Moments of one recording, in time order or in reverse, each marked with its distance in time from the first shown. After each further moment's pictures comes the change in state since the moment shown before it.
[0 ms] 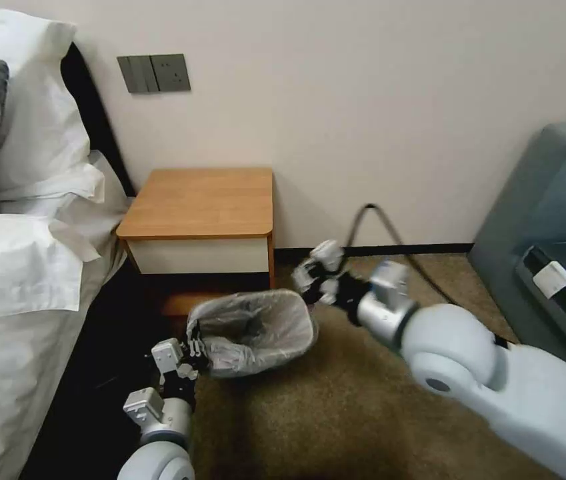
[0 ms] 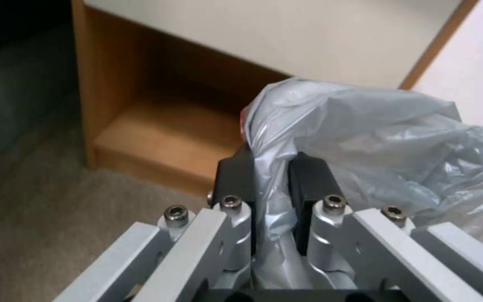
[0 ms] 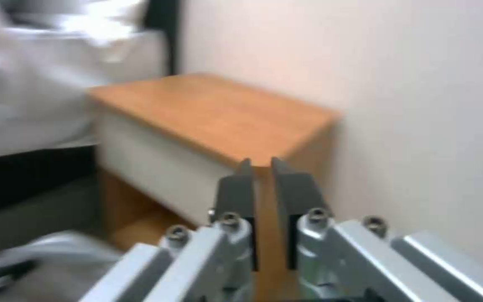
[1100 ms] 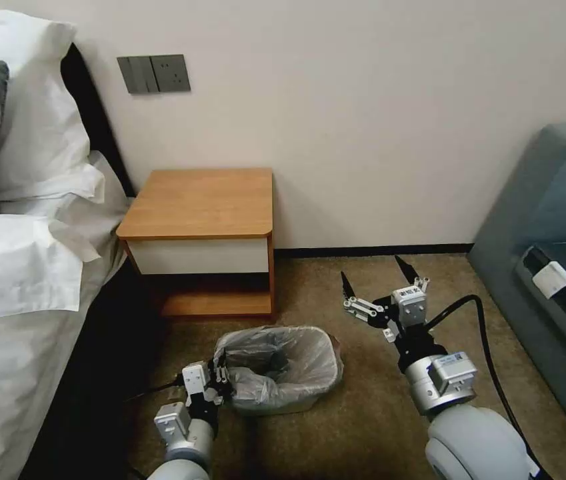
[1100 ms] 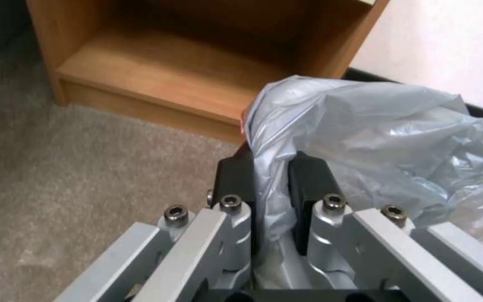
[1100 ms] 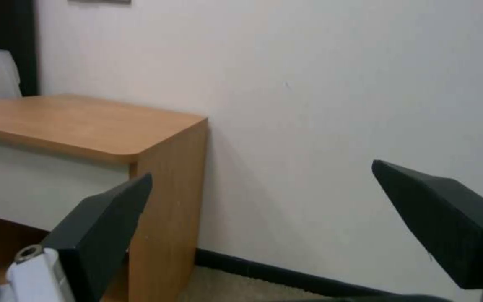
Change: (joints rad) left arm -0.004 0.021 0.104 0.052 0.012 0.061 -0.042; right arm -0.491 0.337 0.259 0.018 -0.476 0.185 0.005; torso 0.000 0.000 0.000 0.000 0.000
